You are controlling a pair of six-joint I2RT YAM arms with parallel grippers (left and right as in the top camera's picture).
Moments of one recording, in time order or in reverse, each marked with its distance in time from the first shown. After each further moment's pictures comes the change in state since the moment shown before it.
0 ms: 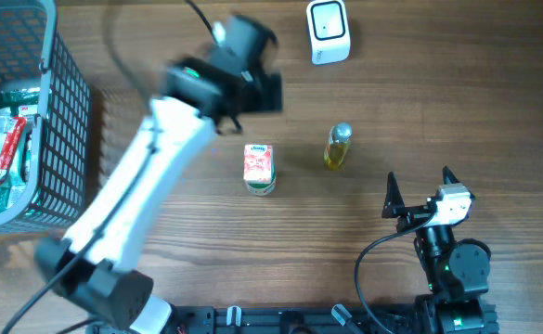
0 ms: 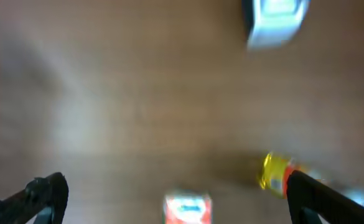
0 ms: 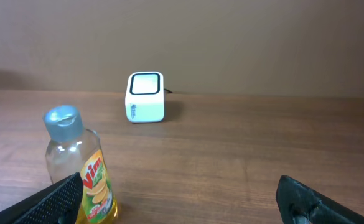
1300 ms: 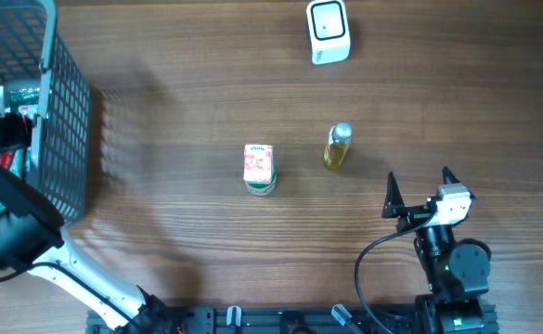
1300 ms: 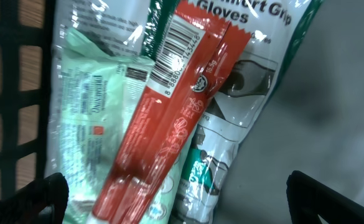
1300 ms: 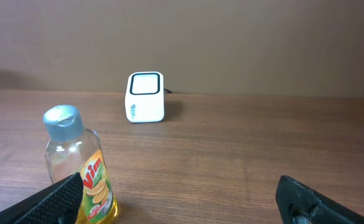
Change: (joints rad) left arm 1.139 0.467 0.014 0.085 0.072 0.797; right arm 0.000 0.000 0.000 0.001 0.000 0.000
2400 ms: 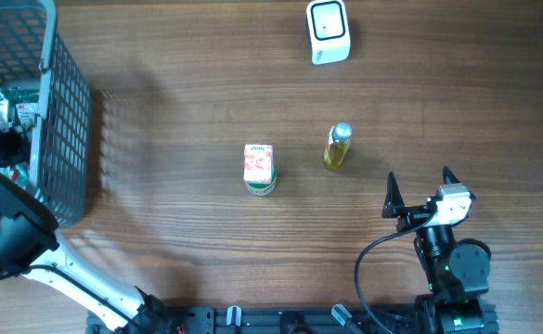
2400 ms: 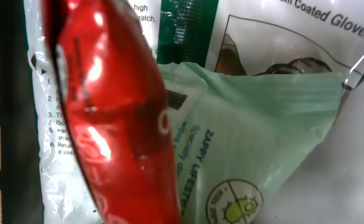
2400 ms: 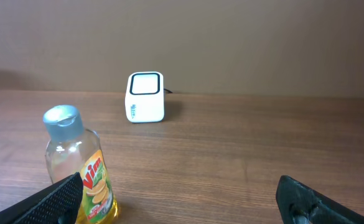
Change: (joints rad) left arm 0.049 0.002 -0.144 0.172 0.061 0.096; right arm 0.000 0.000 0.000 0.000 0.000 0.000
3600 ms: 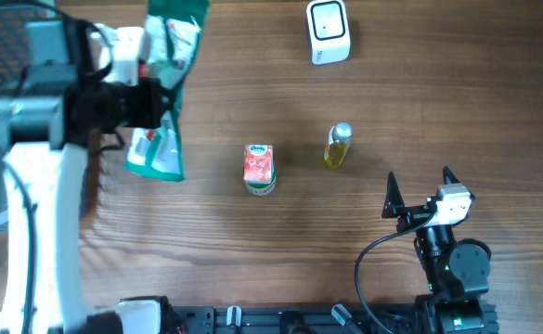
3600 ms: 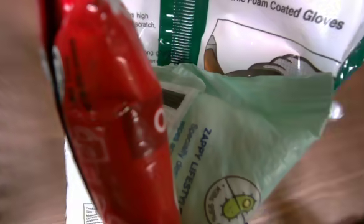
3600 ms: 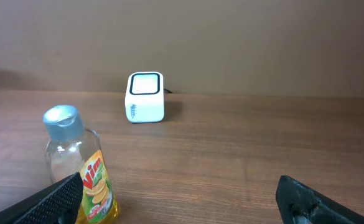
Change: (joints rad) left arm -0.723 -0.703 -0.047 -0.365 0.388 -0.435; right arm 0.000 0.000 0.000 0.000 0.000 0.000
